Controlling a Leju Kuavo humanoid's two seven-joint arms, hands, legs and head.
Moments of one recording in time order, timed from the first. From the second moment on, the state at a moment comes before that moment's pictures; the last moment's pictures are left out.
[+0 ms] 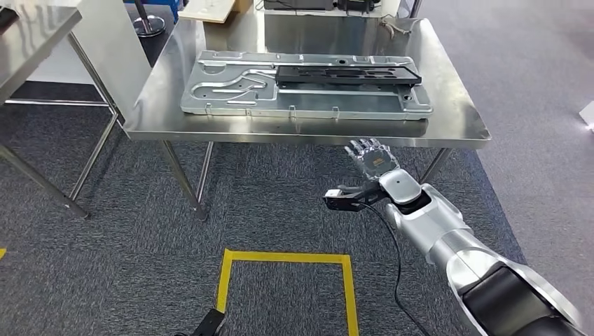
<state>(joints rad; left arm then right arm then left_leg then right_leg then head) -0.22 -0.28 0.74 -0.22 -1.17 0.06 -0.14 -0.91 -0.10 0.76 -0.62 1.24 -0.13 0.07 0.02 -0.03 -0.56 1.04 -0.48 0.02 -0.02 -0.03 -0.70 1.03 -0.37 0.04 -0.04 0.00</state>
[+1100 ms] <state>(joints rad) -0.13 -0.25 0.90 -0.22 -0.88 0.20 -0.33 0.12 -0.09 0.28 -1.30 0.61 -0.48 -0.37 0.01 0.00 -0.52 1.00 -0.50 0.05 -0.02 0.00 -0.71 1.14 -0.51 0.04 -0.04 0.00</state>
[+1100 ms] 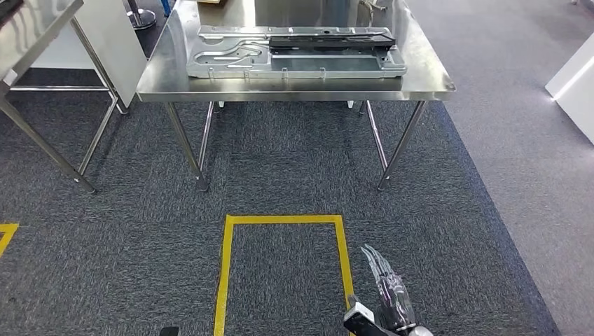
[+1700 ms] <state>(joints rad) -0.09 -0.24 1.02 -0.22 -0.83 0.25 -0.40 0.08 0.03 -0.64 -0.49 0.46 -0.18 -0.54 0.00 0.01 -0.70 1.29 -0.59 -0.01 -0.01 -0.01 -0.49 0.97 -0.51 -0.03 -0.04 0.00</state>
